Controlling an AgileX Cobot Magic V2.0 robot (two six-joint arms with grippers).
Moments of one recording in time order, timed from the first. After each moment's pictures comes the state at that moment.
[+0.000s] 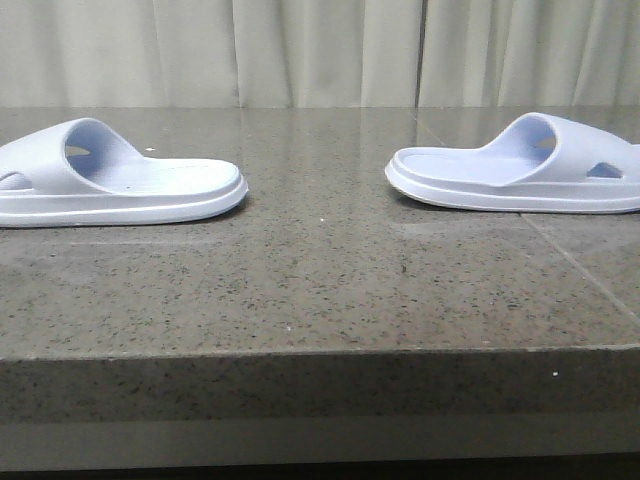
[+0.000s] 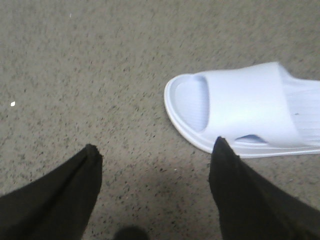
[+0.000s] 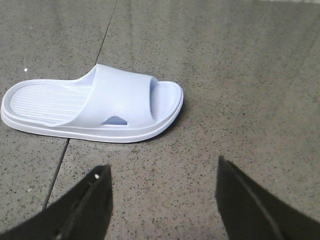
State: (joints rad) left arm 0.02 0.98 -0.90 -0.02 0.76 0.02; right arm 0.01 0.50 -0.54 0.03 0.49 0.00
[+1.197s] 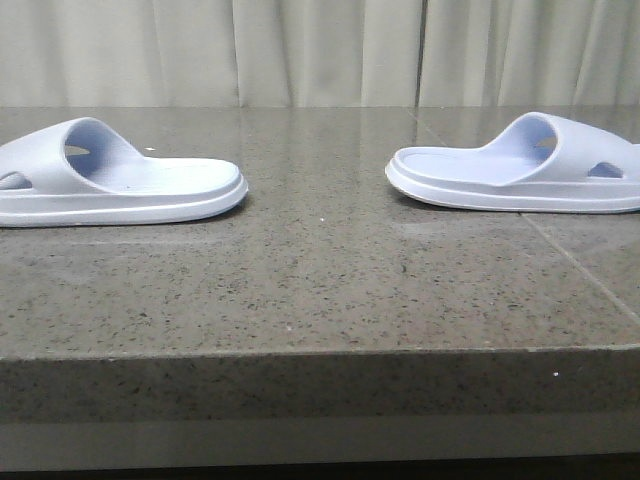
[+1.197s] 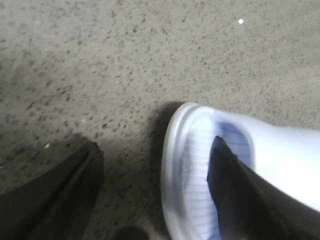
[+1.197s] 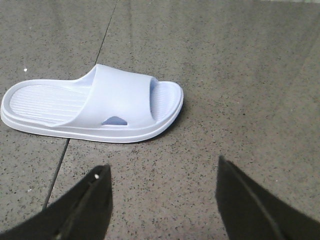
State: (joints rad) left arm 0.34 1.66 -1.03 -1.06 0.88 0.80; right arm 0.01 0.50 -0.54 0.03 0.49 0.00
